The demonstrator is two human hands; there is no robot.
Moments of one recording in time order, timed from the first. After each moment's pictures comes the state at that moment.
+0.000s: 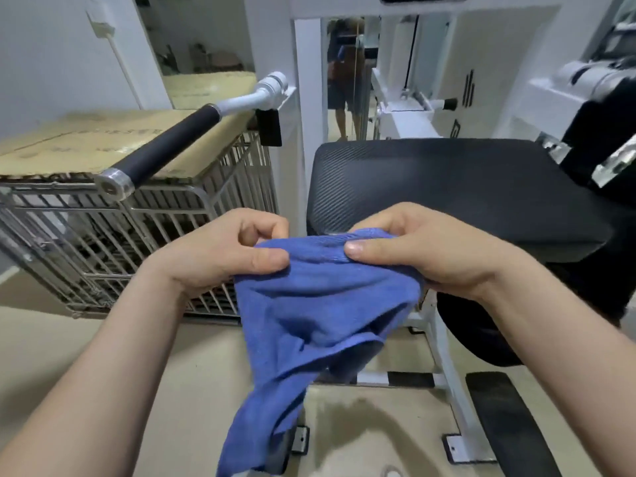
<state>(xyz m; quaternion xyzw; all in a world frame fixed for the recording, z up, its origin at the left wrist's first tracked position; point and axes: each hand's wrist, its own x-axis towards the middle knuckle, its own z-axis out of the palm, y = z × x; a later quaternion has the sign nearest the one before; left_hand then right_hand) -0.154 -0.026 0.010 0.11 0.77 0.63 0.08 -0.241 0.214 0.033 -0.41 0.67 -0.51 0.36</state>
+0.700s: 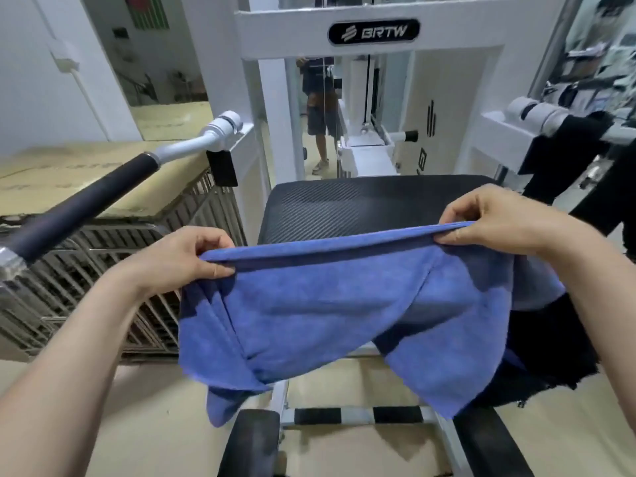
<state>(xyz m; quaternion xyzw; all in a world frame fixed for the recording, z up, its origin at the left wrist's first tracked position) -0.252 -0.059 0.004 -0.05 0.90 0.42 0.00 -0.399 0.322 0.047 -0.28 0.92 -0.27 0.11</state>
